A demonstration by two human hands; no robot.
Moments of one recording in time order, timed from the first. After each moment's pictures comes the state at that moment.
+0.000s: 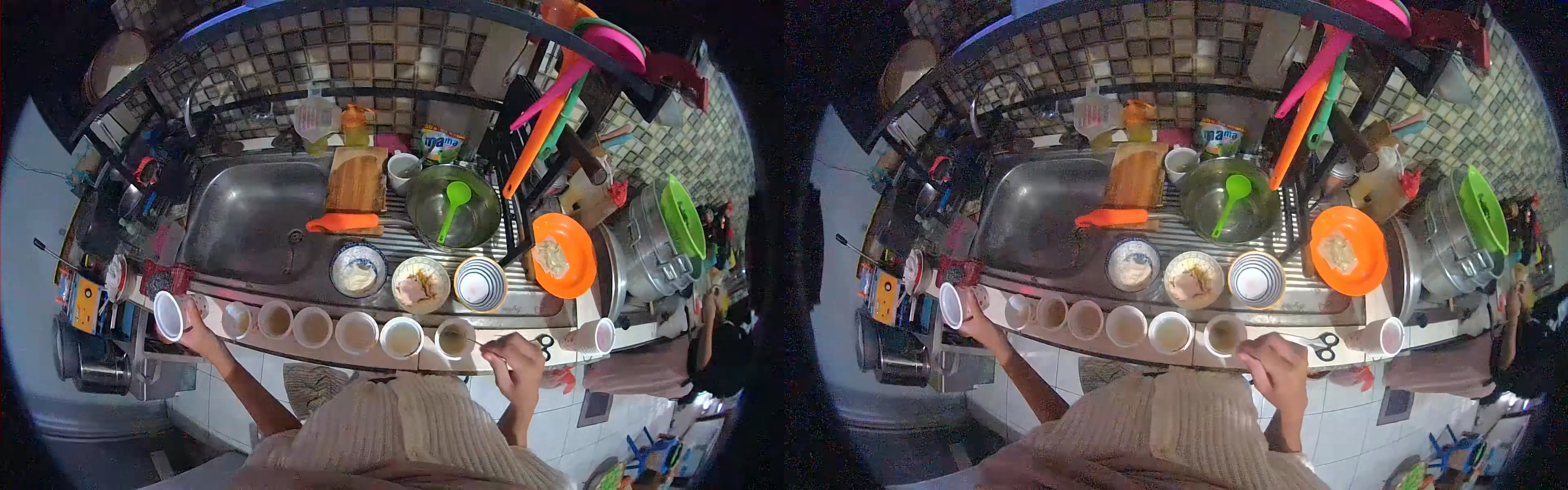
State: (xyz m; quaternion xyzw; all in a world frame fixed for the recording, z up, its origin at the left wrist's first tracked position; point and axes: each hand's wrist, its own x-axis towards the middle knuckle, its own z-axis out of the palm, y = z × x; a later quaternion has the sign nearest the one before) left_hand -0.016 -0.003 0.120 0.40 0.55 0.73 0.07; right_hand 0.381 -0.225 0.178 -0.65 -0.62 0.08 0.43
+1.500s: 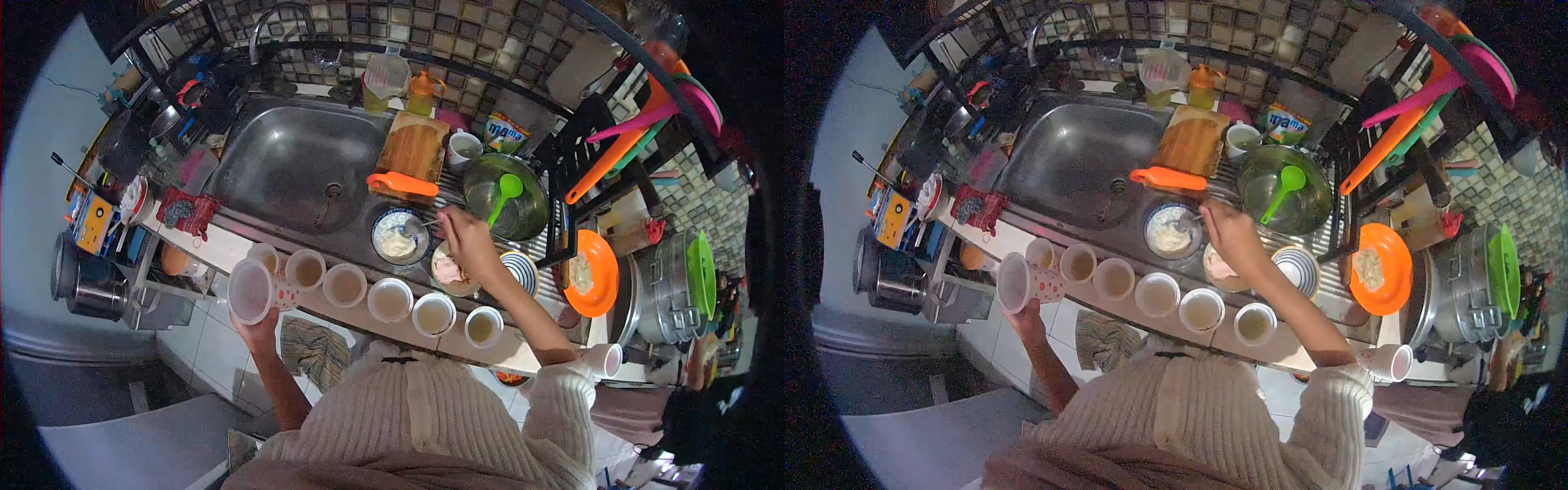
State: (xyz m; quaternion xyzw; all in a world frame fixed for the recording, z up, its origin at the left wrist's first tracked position) left_hand 0.002 -0.094 0.079 0.46 0.50 0.68 0.27; right_hand 0.352 -0.025 0.122 -0.53 -0.74 0.13 0.39
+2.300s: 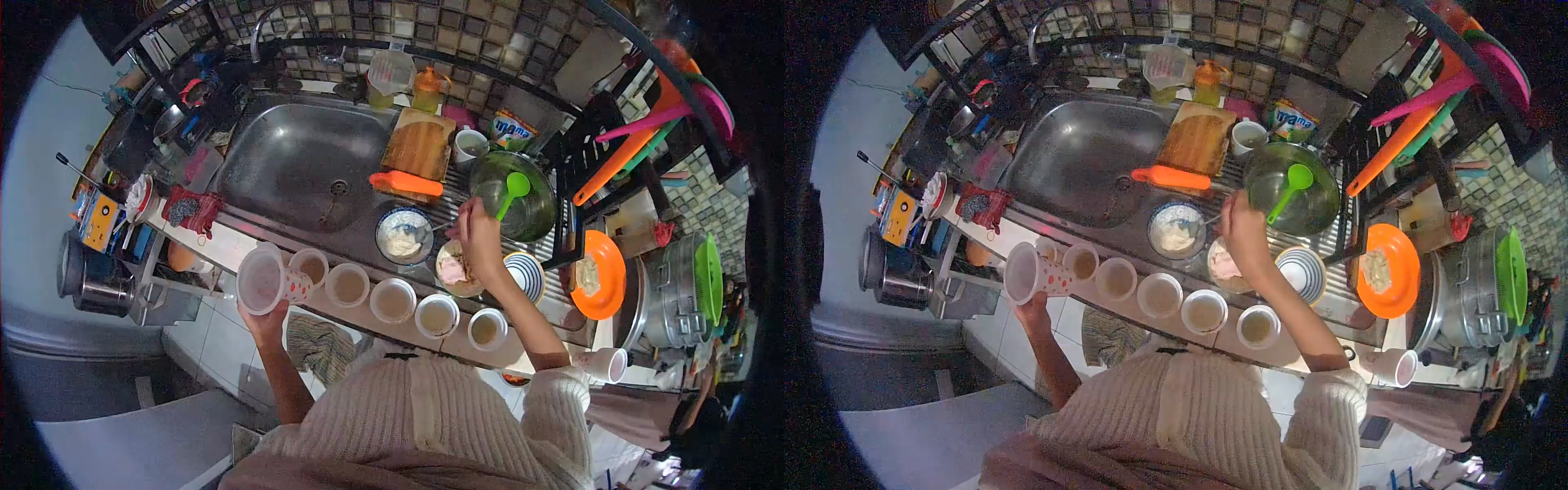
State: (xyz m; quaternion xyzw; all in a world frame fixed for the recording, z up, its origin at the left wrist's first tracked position) left_hand 0.019 -0.083 0.097 0.47 0.48 0.67 0.32; right_hand 0.357 -0.018 0.108 -0.64 -0.64 0.17 0.39
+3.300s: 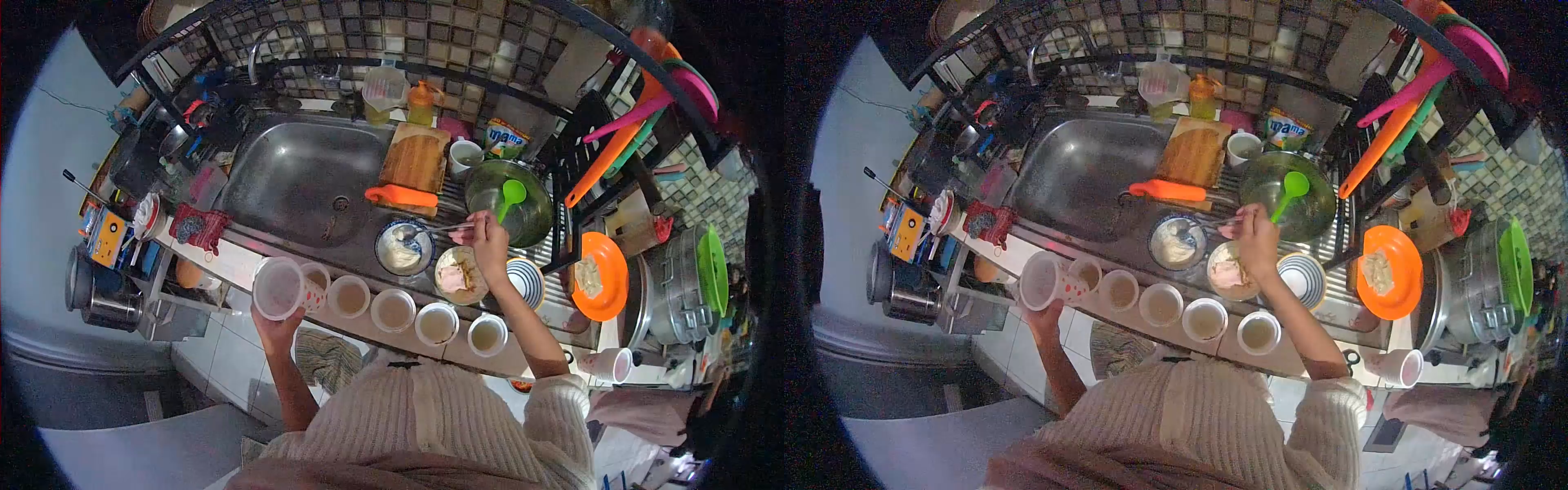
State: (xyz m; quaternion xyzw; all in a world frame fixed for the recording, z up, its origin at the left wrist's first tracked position) left_hand 0.033 -0.081 0.116 0.51 0.47 0.62 0.37; right_hand 0.377 -0.018 0.087 -0.57 -0.47 0.35 0.57
